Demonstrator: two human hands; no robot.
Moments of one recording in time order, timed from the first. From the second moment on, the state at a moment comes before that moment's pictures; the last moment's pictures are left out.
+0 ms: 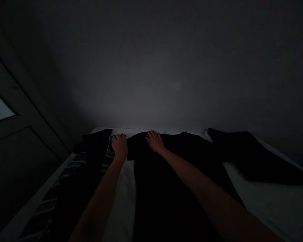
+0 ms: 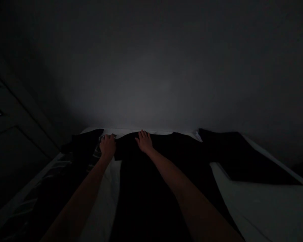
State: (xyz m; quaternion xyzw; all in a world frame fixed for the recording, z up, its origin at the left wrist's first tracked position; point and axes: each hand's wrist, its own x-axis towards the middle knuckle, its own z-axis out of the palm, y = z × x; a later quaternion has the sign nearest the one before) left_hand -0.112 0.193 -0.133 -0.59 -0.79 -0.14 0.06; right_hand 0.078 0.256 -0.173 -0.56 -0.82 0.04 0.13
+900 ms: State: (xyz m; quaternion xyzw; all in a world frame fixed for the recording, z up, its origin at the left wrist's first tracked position) left_hand -0.082 -0.120 -0.179 -0.71 -0.65 -0.24 -0.12; right_hand 0.364 -0.155 -0.181 -0.69 -0.65 0.07 0.31
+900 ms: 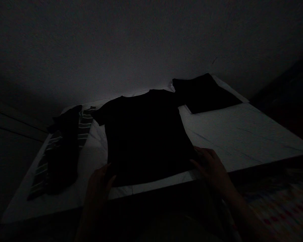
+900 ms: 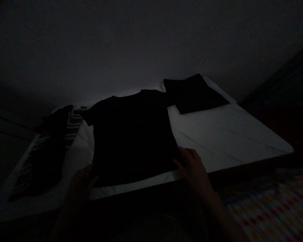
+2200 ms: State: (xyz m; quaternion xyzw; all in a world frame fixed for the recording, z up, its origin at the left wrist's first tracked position) left_hand -0.139 -0.144 -0.175 -0.82 -0.54 -0.19 -0.02; right_hand 0.419 -0.171 -0.181 -0.62 -0.73 0.03 0.28
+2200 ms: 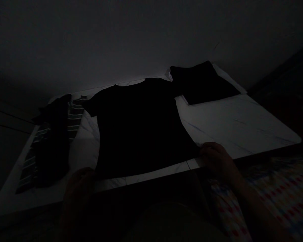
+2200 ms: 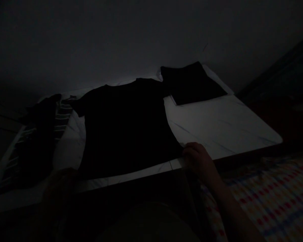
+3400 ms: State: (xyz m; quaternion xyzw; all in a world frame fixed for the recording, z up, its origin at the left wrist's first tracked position) left_hand 0.011 0.005 -0.175 -0.81 -0.58 -0.10 0.00; right_hand 0.259 -0.012 -0.175 -0.55 -0.82 0.06 0.16
